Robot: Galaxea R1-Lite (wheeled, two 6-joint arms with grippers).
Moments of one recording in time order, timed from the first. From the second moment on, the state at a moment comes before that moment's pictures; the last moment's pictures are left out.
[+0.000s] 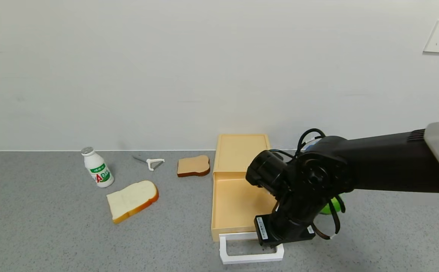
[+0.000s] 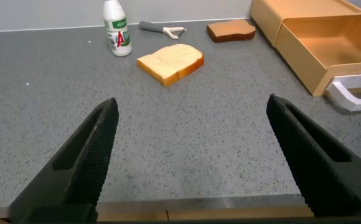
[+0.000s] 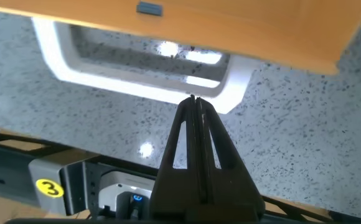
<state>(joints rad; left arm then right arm) 0.00 0.00 0.00 0.00 0.00 0.00 0.74 2.14 -1.61 0.80 0.04 0.60</state>
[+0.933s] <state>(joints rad) 0.00 0.00 0.00 0.00 0.00 0.00 0.46 1.53 -1.25 0.56 0.27 0.29</state>
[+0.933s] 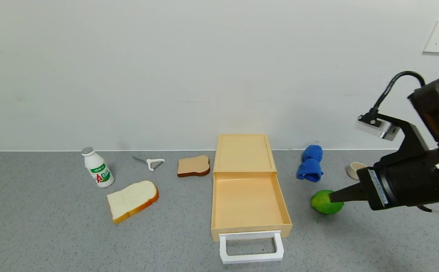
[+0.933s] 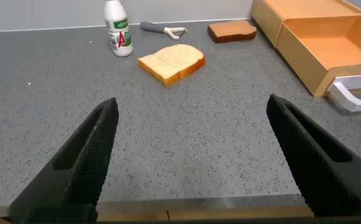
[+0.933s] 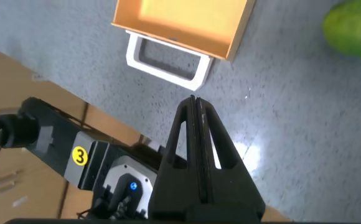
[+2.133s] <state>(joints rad) 0.00 0.00 0.00 0.00 0.00 0.00 0.32 1.36 -0.95 0.23 0.45 0.19</state>
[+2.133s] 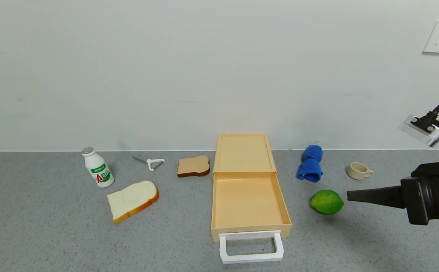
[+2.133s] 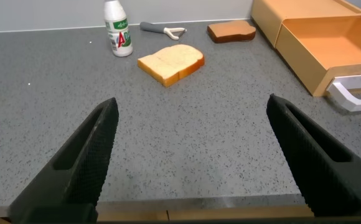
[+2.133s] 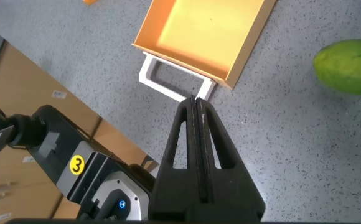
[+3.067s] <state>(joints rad) 0.00 0.00 0.00 0.00 0.00 0.00 0.40 1.41 -0.96 0.23 0.40 0.19</state>
